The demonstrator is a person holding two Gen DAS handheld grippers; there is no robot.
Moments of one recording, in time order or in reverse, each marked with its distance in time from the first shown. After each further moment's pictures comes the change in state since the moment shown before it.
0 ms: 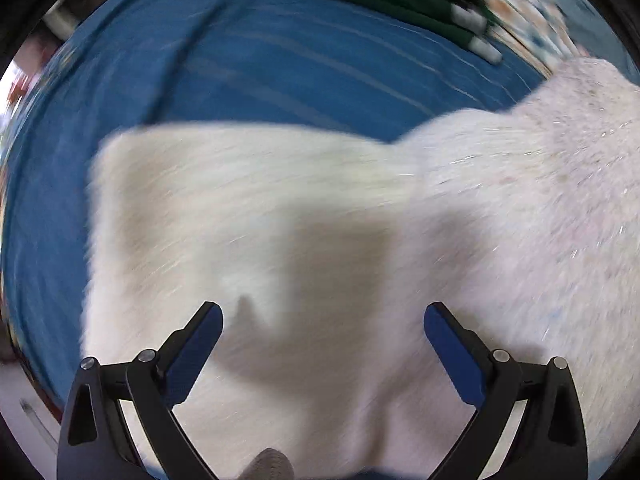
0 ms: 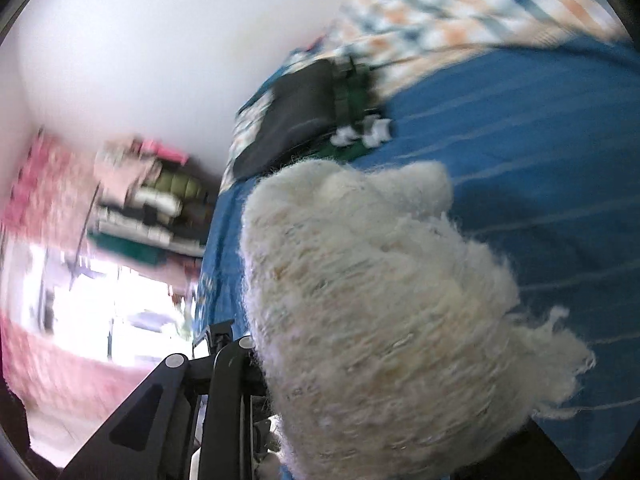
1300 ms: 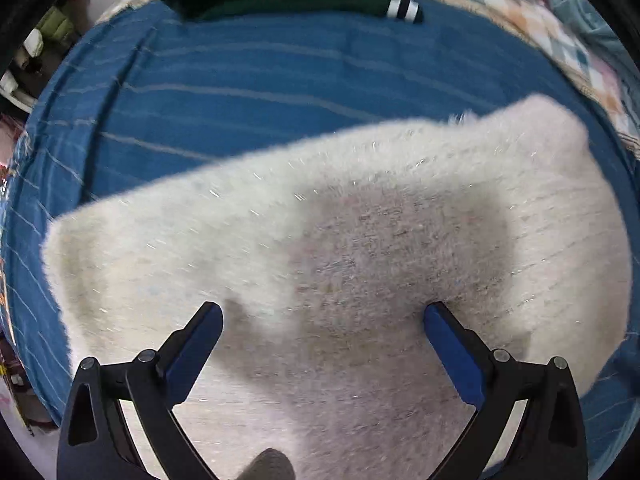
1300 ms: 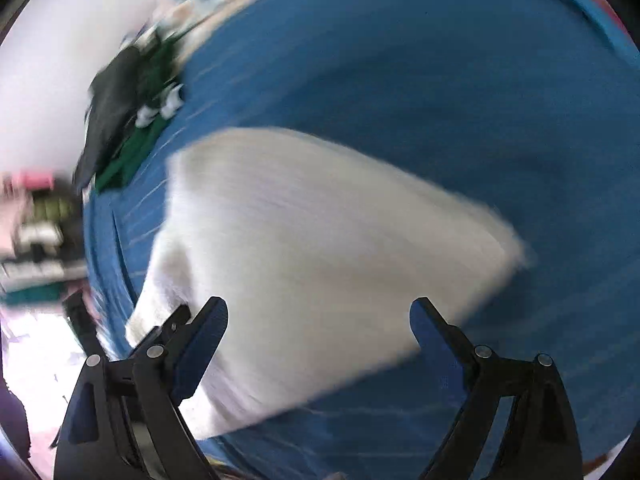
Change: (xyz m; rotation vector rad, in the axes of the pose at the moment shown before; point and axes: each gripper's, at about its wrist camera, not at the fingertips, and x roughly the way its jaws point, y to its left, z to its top) left arm 0.041 -0.104 0.010 0.265 -0.024 0.063; right arm -0.071 -0.166 -0.037 0.416 0.164 -0.415
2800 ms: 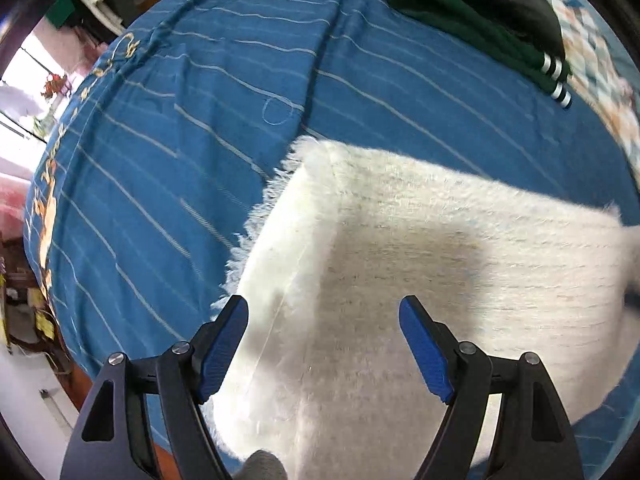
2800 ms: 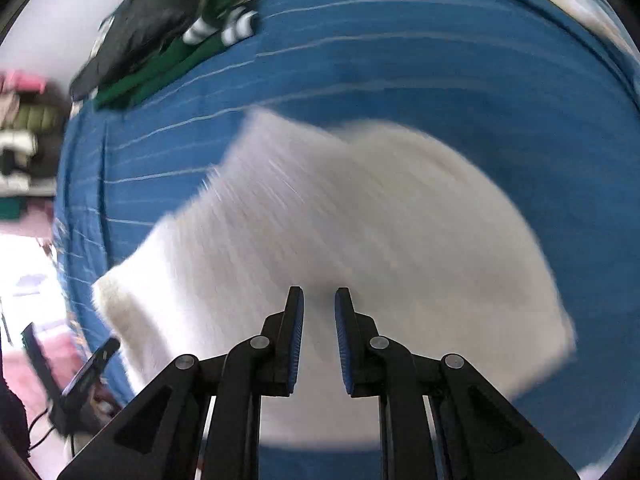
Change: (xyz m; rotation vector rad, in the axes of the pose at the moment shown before) left arm -0.033 0.173 -0.040 -0.255 0.002 0.091; right arm 0.083 0.179 -0.012 -0.374 0.080 -0.208
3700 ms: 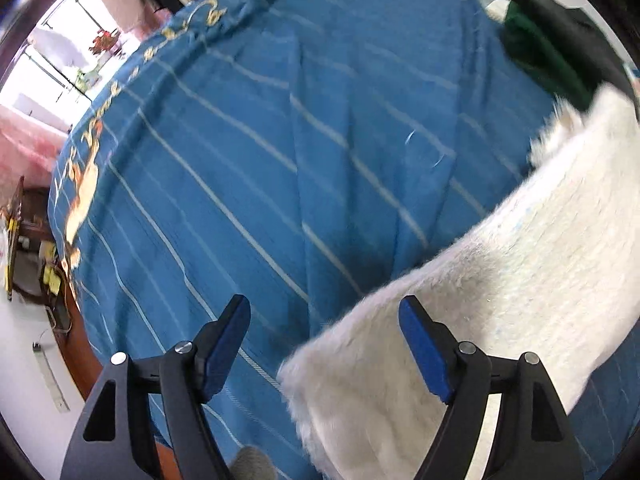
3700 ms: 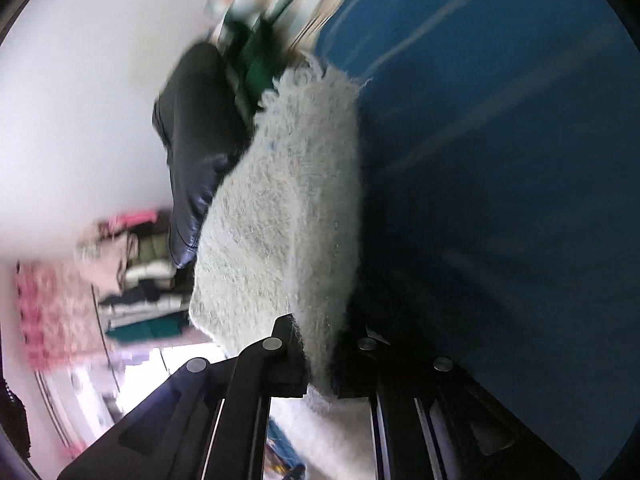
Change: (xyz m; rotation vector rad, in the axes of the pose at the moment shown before) left arm 0.015 0.112 0.020 -0.203 -0.017 0.061; right arm 0.074 -0.032 0.121 0.430 -0.129 0.662
